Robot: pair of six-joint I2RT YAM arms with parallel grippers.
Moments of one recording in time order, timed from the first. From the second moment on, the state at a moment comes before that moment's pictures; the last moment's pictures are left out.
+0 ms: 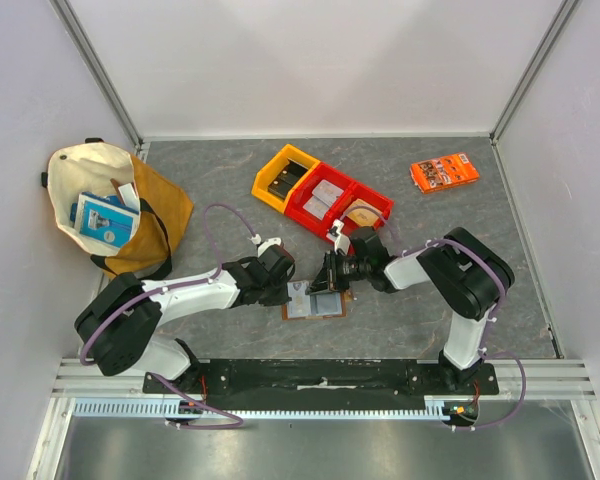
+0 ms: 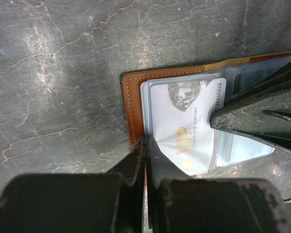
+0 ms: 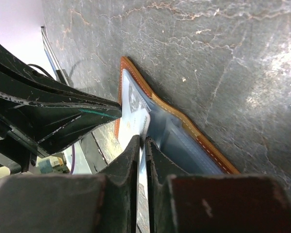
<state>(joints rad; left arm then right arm) -0.84 1.44 0.67 -0.31 -0.14 -0.84 0.62 1.84 0.67 0.50 -0.70 0.77</state>
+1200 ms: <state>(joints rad) -0.84 1.45 0.68 -0.31 -0.14 -0.84 0.61 1.87 0.66 0.51 -0.81 0.72</state>
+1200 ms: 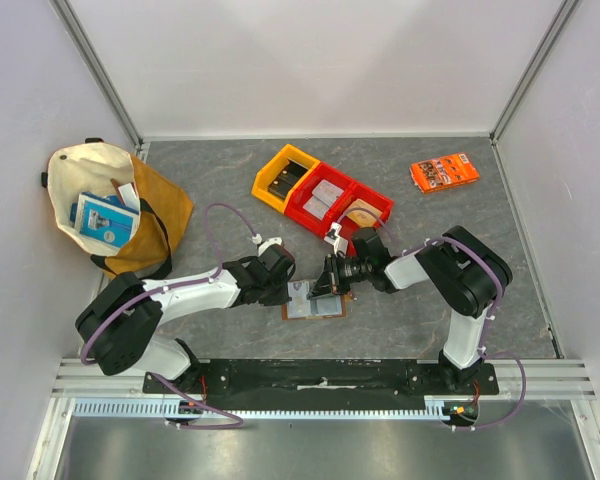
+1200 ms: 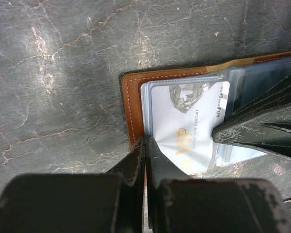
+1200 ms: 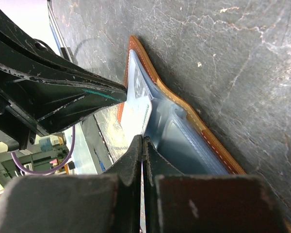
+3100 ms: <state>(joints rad) -0.84 1.43 0.66 -0.27 -0.13 -0.84 0.49 1.77 0.68 0.27 -0.78 0.60</state>
